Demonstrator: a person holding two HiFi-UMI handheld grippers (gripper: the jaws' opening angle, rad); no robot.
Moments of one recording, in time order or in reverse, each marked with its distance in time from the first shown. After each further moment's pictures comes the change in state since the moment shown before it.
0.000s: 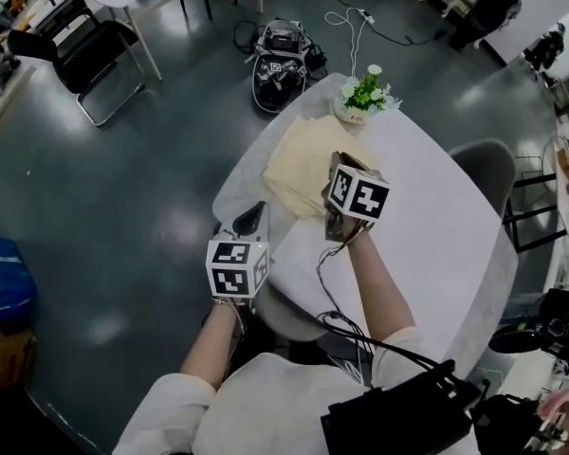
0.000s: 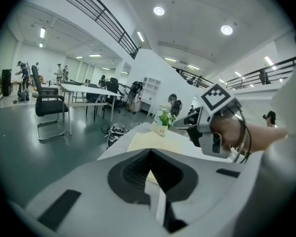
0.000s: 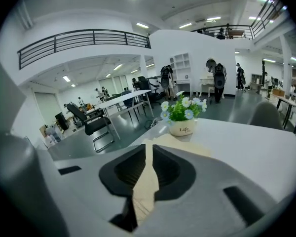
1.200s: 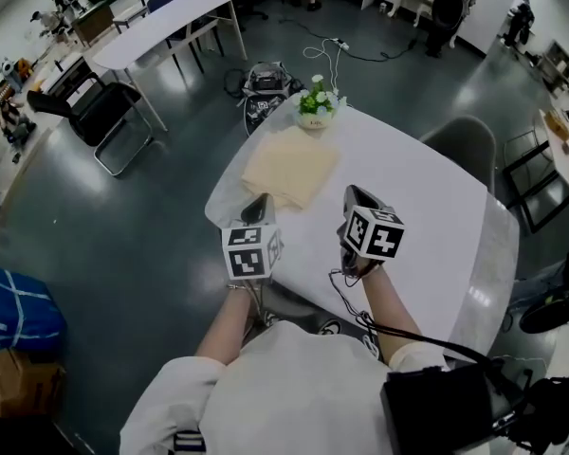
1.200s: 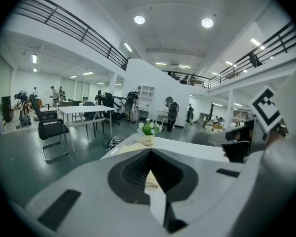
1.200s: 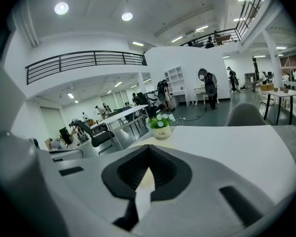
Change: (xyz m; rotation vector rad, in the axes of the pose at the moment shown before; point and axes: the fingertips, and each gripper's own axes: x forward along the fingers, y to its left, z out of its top) left arm -0.055 -0.143 0.027 0.163 -0.081 0.067; right arm -0.221 -0.093 -0.038 0.077 -0.173 0.043
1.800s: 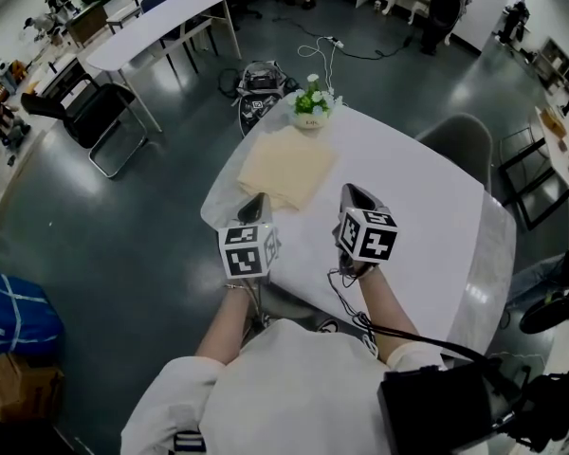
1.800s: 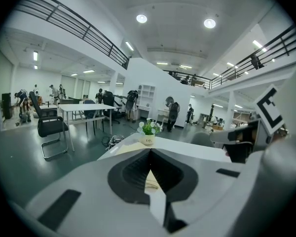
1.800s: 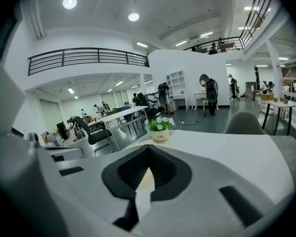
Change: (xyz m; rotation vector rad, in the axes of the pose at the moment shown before) left arm 0.008 0.004 -0.002 -0.019 0.009 -0.002; right arm 0.001 0.004 0.005 -0.070 -0.021 -0.031
